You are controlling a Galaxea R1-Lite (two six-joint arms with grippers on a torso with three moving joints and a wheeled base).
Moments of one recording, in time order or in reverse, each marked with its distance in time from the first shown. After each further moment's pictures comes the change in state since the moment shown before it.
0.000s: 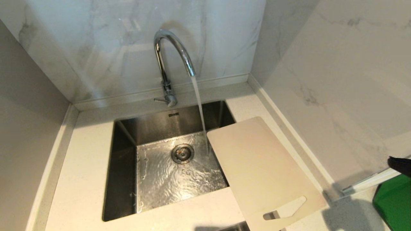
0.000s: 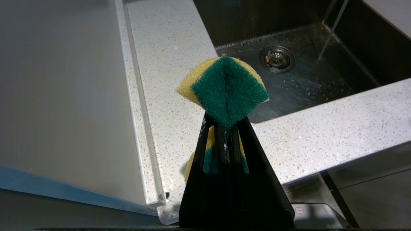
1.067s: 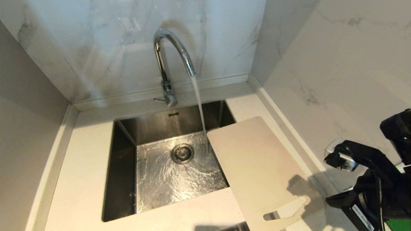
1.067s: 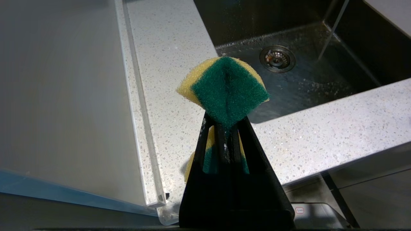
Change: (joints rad) left arm 0.000 0.000 0.000 0.001 0.000 0.000; right arm 0.135 0.395 -0.002 0.178 -0.034 -0.317
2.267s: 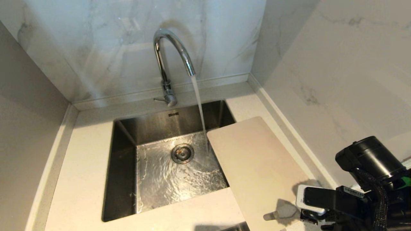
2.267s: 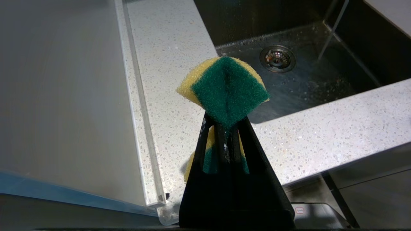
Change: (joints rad) left arm 0.000 0.000 0.000 0.000 0.000 0.000; right arm 0.147 0.087 0.134 -0.067 -0.202 -0.395
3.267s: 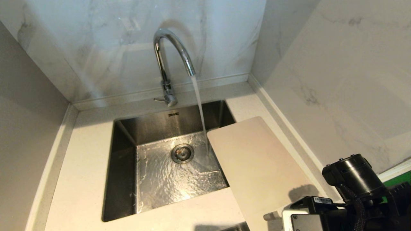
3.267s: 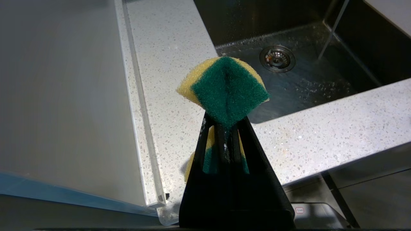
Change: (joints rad) left arm 0.000 0.000 0.000 0.000 0.000 0.000; right arm 0.021 0.057 0.191 -0.325 0.221 -0.313
